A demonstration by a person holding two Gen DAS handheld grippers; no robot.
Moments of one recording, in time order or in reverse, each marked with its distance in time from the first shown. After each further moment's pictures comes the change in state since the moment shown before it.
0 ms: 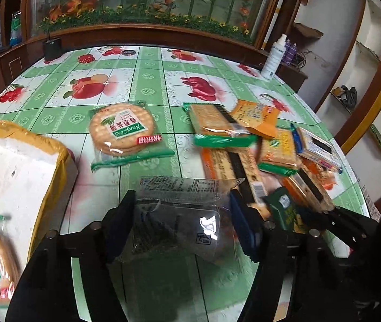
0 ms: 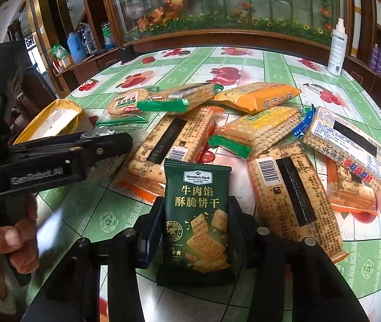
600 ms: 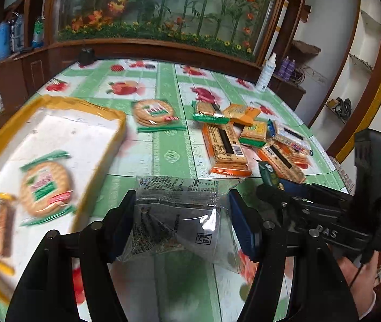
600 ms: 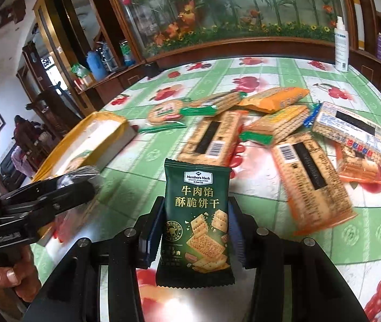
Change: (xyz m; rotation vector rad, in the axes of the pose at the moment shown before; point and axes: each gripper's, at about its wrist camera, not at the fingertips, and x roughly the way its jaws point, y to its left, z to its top) left arm -0.109 0.007 -0.063 -0.042 -0.101 0.036; right arm -0.045 0.018 -0.021 0.055 -0.072 0.161
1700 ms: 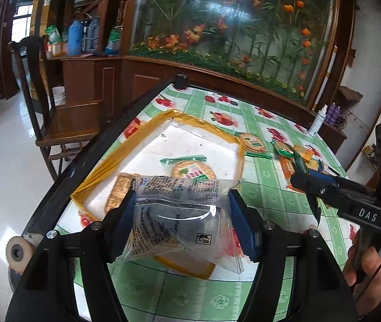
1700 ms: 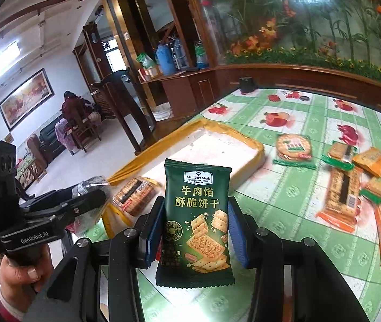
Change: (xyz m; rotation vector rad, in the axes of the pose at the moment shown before) left arm -0.111 0.119 -0.040 -0.194 -0.158 0.232; right arm -0.008 0.168 0.025 -0.230 -0.037 0.236
